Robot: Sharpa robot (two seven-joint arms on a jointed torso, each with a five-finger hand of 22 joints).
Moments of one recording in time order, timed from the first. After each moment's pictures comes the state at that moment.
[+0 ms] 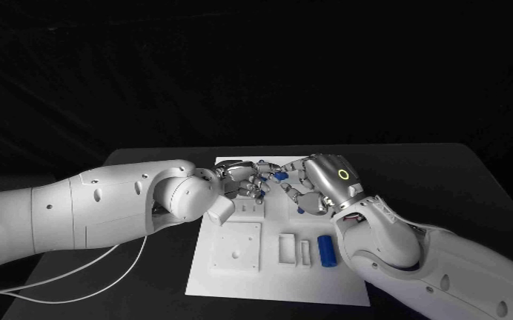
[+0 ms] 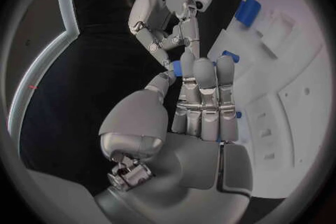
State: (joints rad) left arm 1.34 -0.82 -0.19 1.56 0.04 -0.17 -0.05; left_hand 1.11 0.08 0.17 -0.13 0.60 1.18 0.02 0.06 0.69 1.47 -0.07 0.50 0.19 1.41 -0.11 0.87 0.61 0.04 1.09 -0.14 0.91 0.72; right arm 0.94 -0.66 0.17 1.65 -2.10 -0.62 -0.38; right_hand 1.27 -0.25 0.49 -0.03 0.22 1.18 0.07 0.06 0.07 1.31 -0.02 1.06 1.22 1.46 -0.09 1.05 1.10 0.07 1.46 -0.11 0.66 1.31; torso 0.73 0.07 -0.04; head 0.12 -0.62
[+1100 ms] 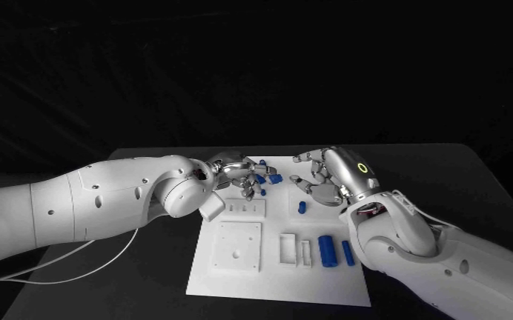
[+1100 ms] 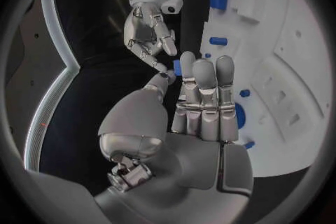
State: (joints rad) left arm 1.35 -0.82 -0.19 1.50 -0.29 -0.10 0.00; left_hand 1.13 0.05 0.17 -0.13 0.63 1.20 0.03 0.06 0.64 1.47 -0.07 0.51 0.17 1.42 -0.12 0.87 0.62 0.05 1.08 -0.14 0.92 0.73; right arm 0.93 -0.71 0.22 1.64 -1.82 -0.67 -0.29; right_hand 1.26 -0.24 0.42 0.01 0.21 1.12 0.09 0.06 0.06 1.29 -0.02 1.04 1.18 1.46 -0.08 1.04 1.10 0.07 1.47 -0.11 0.63 1.31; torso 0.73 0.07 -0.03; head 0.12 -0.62
